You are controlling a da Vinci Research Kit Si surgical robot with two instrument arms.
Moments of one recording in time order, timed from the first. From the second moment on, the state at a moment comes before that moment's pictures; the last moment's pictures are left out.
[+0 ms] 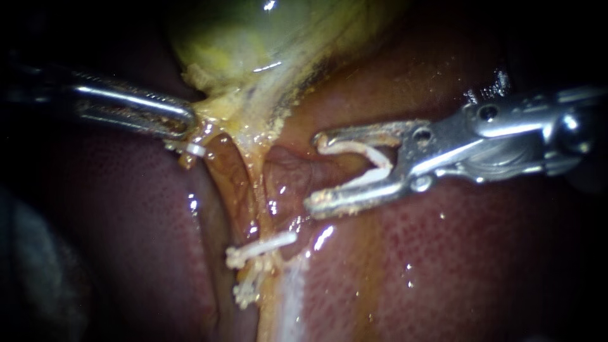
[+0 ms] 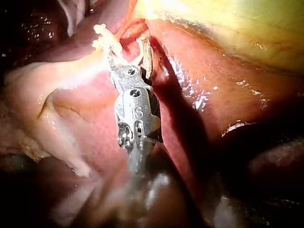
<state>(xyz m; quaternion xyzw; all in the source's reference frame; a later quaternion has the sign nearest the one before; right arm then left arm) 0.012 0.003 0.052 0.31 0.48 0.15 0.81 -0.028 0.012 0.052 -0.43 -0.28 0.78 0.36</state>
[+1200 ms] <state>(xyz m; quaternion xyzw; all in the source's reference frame) 0.020 -0.003 0.053 0.46 0.53 0.22 0.68 -0.028 0.012 0.052 -0.43 -0.28 0.78 0.36</state>
